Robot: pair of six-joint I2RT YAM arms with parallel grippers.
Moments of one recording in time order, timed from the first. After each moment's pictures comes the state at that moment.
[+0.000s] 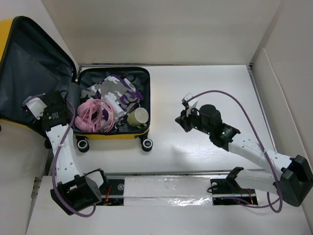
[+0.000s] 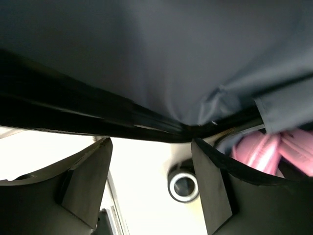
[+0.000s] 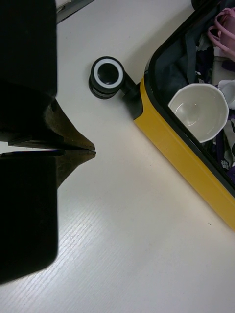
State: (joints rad) left arm 0.41 1.09 1.12 -0.90 -0.70 -0.52; right arm 0.72 1.11 0.74 0.05 -0.14 0.05
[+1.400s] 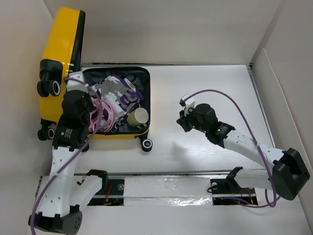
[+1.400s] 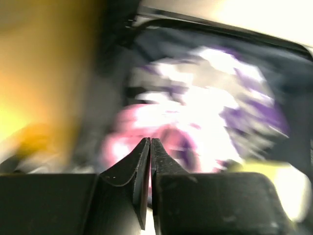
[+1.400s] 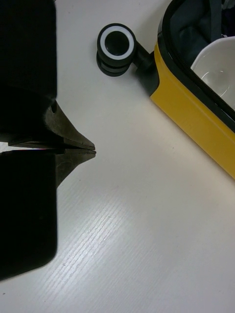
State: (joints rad) left arm -0.09 0.85 1.13 -0.63 -0.48 -0.11; right arm 0.70 1.20 0.75 0.01 -0.09 0.05
